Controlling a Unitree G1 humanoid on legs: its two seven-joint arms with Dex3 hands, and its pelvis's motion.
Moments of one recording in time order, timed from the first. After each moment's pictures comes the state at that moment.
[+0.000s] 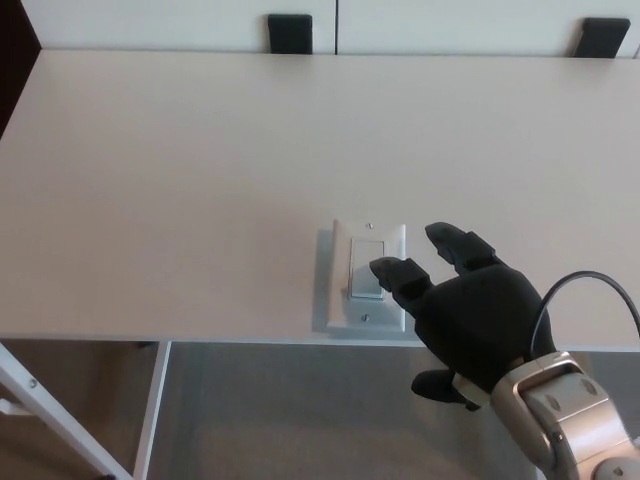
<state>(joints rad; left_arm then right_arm) 0.59 0.30 0.11 0.05 -0.08 -0.01 -0.26 -0.12 -0.36 0.54 -0.15 -1.24 0.18 0.20</state>
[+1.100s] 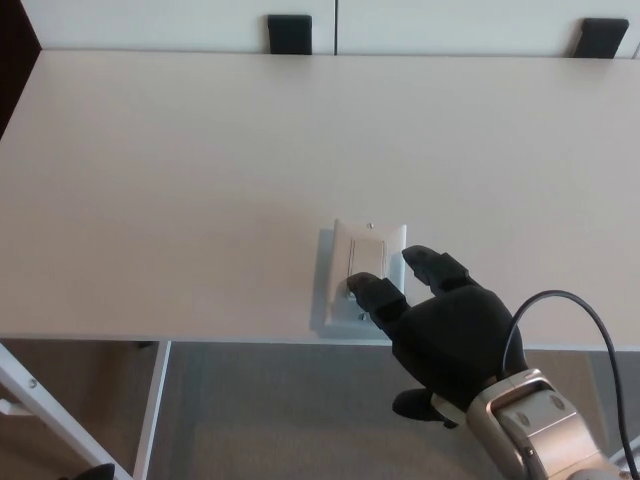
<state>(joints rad) 0.57 0.32 0.10 0.06 -0.08 -0.02 -0.26 -0.12 -0.33 0.61 -0.07 -1.26 0.19 0.16</state>
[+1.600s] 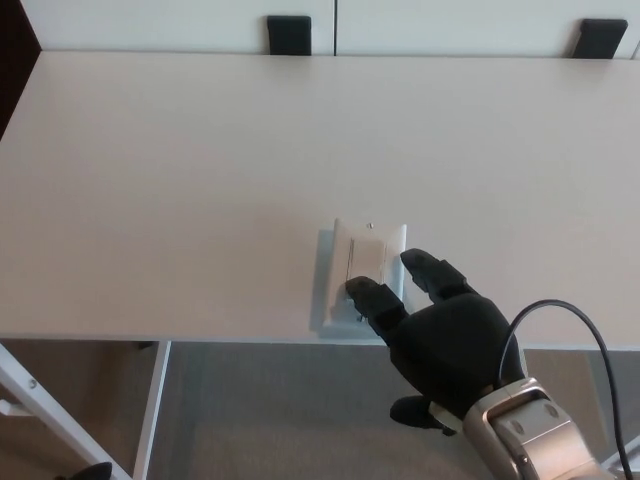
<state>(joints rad) 0.57 0.33 0.11 0.05 -0.08 -0.02 -0.26 -0.12 -0.33 0.63 -0.05 -1.26 0.20 0.13</state>
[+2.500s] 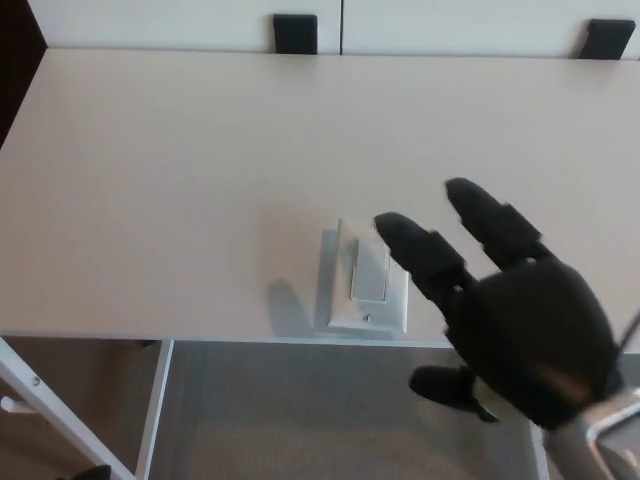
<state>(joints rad) 0.57 0.33 0.11 0.06 -0.08 -0.02 -0.26 0.16 -0.44 0.42 -0.64 -1.16 0.15 0.17</state>
